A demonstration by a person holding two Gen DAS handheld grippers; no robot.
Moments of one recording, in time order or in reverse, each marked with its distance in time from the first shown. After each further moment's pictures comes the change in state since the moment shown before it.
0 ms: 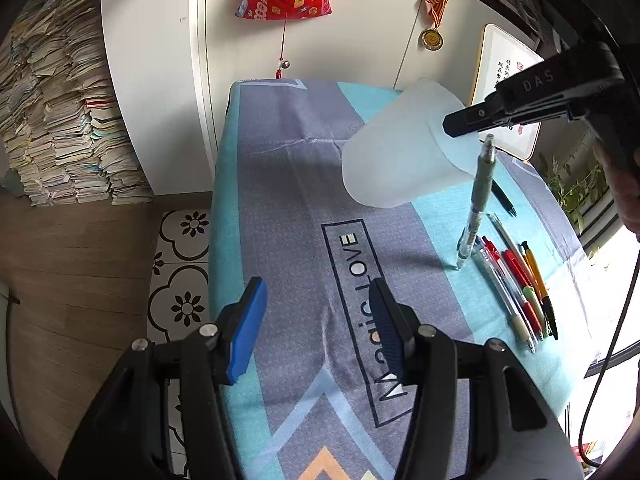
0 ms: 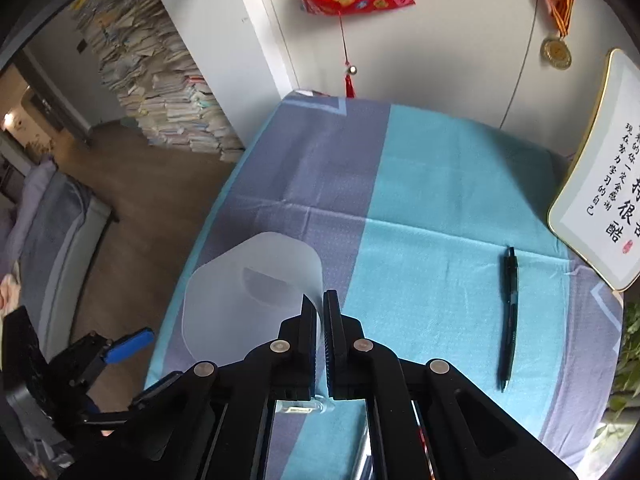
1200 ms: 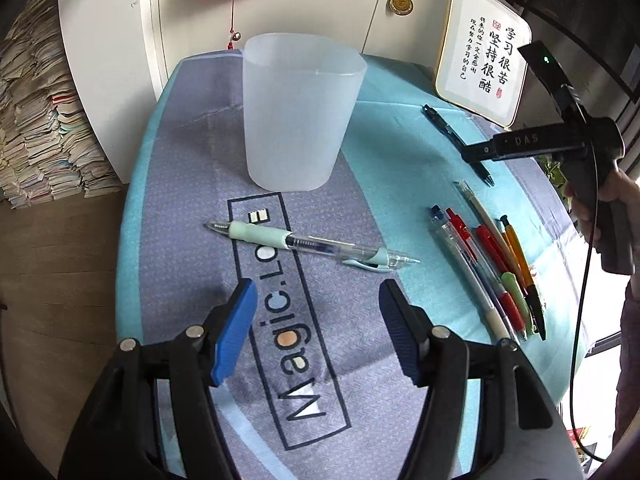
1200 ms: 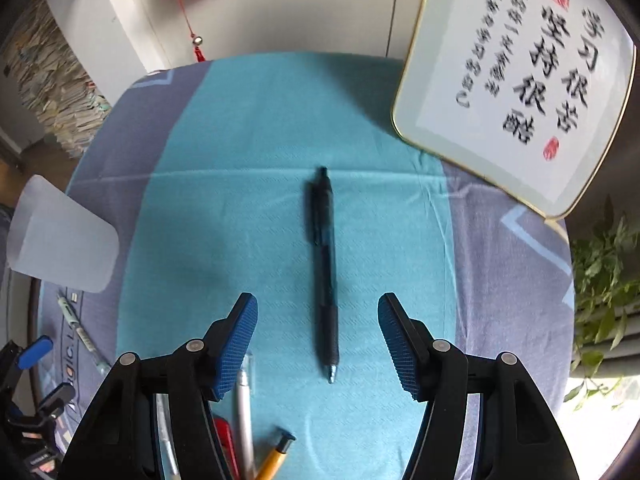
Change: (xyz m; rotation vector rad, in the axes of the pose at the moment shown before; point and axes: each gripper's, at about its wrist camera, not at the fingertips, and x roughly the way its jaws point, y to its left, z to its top) left arm 0.034 -0.053 -0.003 0.038 0.091 -0.061; right arm 0.025 -0.144 -0.061 0.174 0.022 -0.203
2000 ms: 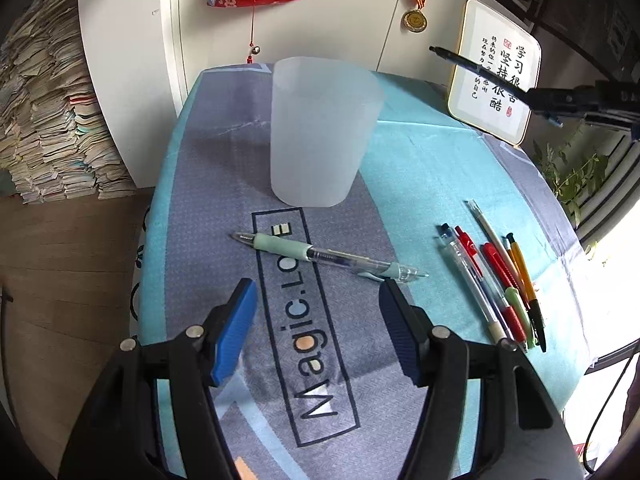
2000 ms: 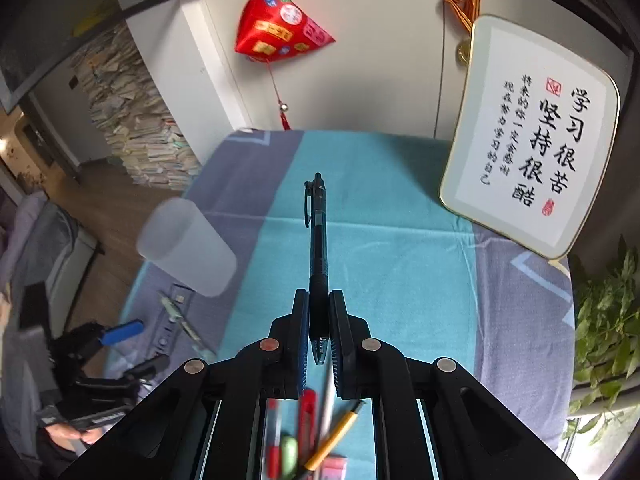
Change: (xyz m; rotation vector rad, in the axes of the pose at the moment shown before) left arm -0.015 0.009 -0.002 -0.032 -0.059 0.050; right arm -0.110 0.036 -0.010 -0.092 -0.228 0.212
